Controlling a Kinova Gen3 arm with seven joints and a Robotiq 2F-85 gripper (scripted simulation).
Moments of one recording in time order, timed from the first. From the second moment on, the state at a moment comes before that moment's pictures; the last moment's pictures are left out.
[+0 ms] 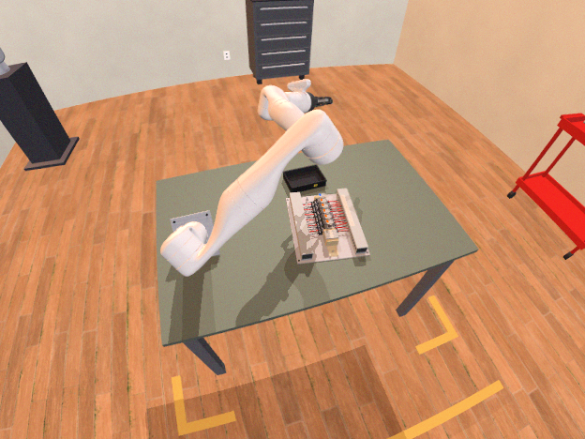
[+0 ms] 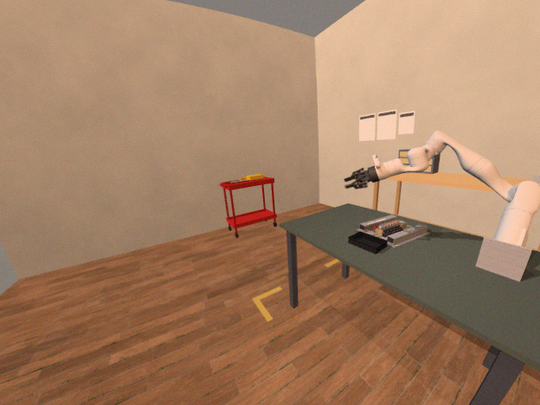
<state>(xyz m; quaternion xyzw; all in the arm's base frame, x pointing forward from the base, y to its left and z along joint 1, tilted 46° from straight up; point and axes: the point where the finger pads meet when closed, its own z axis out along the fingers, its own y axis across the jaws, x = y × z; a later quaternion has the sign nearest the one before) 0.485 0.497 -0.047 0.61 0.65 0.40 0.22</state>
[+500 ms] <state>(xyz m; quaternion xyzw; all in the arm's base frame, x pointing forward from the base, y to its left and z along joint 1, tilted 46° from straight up) 0.503 0.472 -0.037 0.61 0.65 0.38 0.25</state>
